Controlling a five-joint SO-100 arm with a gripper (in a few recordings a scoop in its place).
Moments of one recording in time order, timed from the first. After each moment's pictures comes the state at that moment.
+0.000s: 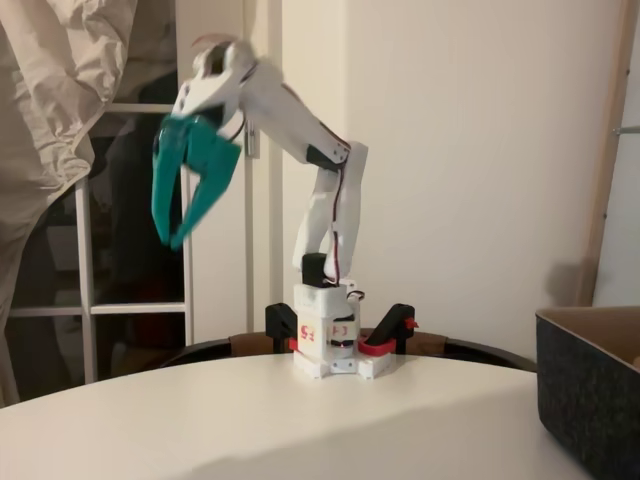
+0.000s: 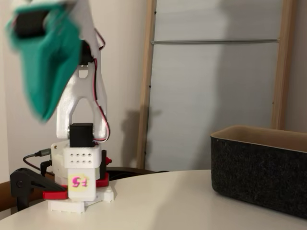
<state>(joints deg) 59.9 108.5 79.4 101.5 72.6</state>
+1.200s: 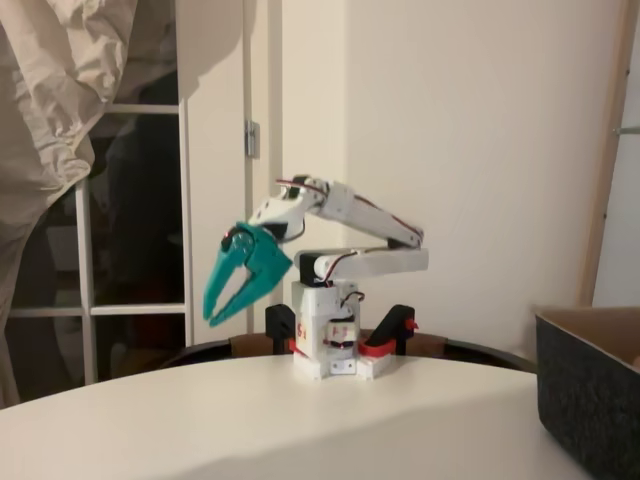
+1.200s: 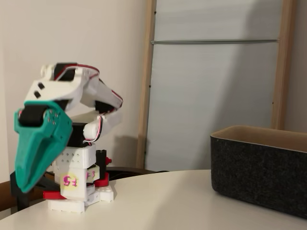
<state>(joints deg) 71.5 185.1 160.9 71.7 84.6</state>
